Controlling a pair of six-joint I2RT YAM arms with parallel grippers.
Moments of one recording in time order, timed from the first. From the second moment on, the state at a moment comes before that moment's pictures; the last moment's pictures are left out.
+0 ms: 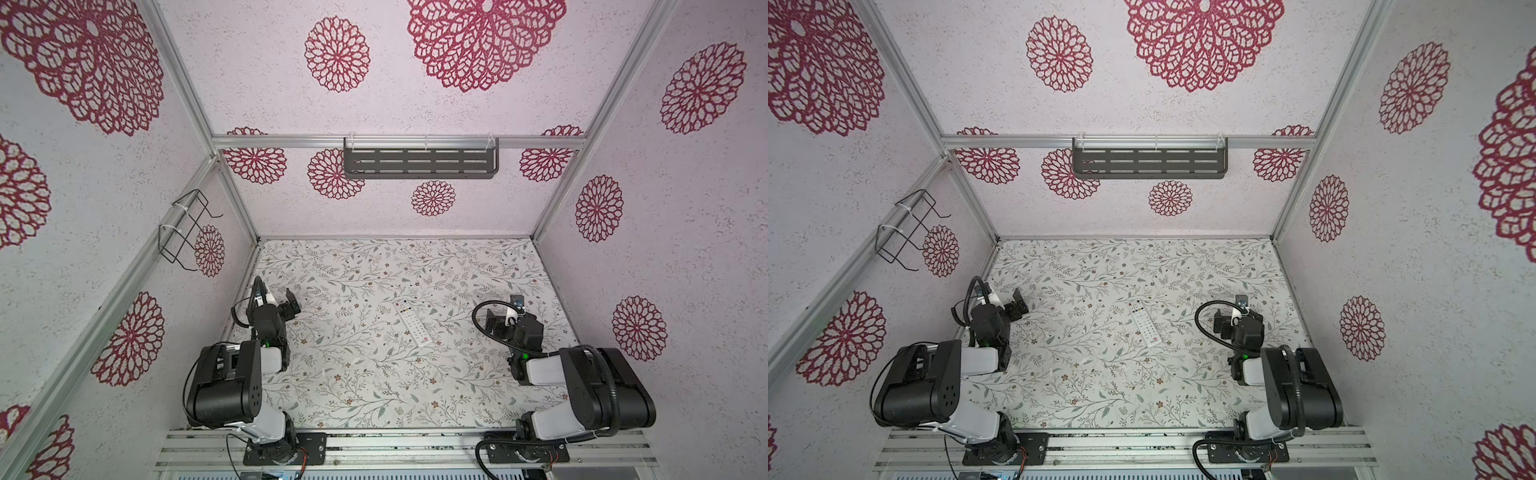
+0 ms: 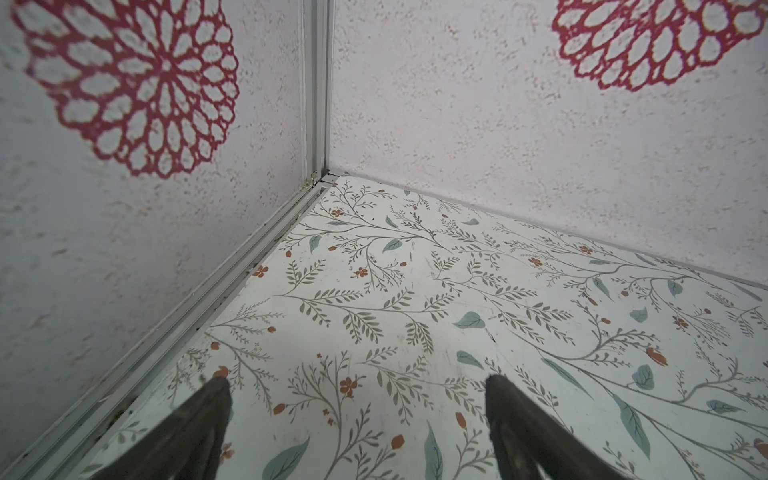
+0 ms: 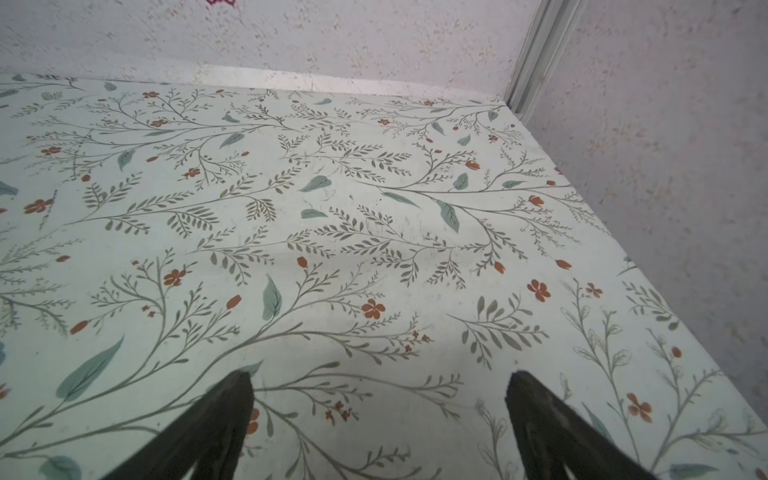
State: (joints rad) left arm 0.15 1.56 0.38 0.96 -0.20 -0.13; right arm 0.03 1.52 0.24 0.94 0.10 -0.03
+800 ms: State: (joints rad) left arm 0.15 1.56 0.41 0.90 -0.10 -0.09; right arm 0.03 1.54 0.25 1.02 0.16 -0.01
